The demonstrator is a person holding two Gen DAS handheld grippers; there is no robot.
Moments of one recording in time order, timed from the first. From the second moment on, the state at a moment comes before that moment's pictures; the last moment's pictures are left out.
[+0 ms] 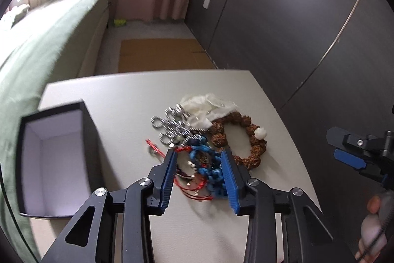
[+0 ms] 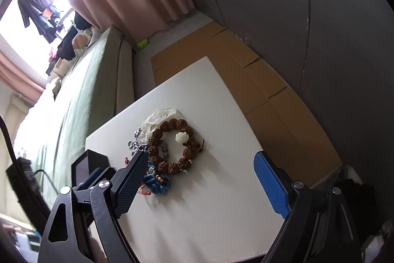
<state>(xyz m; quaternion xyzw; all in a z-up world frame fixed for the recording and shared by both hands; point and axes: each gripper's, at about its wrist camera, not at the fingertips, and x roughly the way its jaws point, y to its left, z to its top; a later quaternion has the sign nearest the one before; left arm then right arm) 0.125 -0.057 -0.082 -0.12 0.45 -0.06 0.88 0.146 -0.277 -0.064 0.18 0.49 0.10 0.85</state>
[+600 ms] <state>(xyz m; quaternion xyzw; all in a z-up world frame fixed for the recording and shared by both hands) 0.135 -0.060 -0.114 -0.14 0.48 -0.03 0.87 0.148 -0.276 -0.068 0.17 0.50 0.11 0.84</state>
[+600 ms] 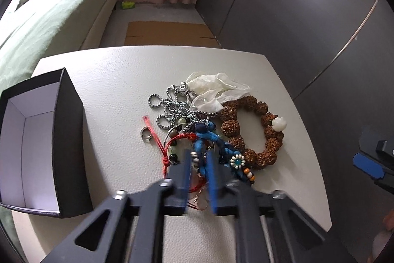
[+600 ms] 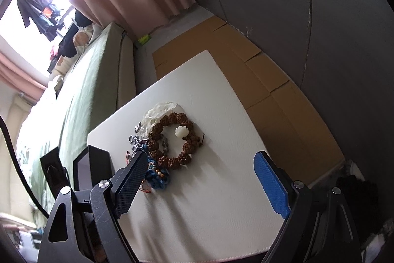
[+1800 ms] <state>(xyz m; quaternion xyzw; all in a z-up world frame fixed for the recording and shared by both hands) 0.057 0.061 -0.025 -0.26 0.34 -0.02 0.90 0.150 -0.136 -0.126 0.03 0.59 0.22 0.78</state>
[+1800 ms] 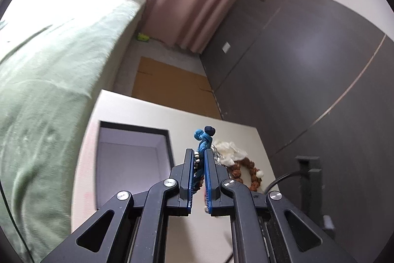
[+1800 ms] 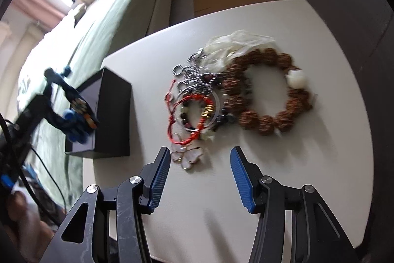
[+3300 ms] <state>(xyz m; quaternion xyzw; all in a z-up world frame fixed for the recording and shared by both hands) 0.049 0.108 -0.043 -0.31 0.37 0.05 0.87 0.141 -0.109 -0.121 0.00 0.58 0.25 0.77</state>
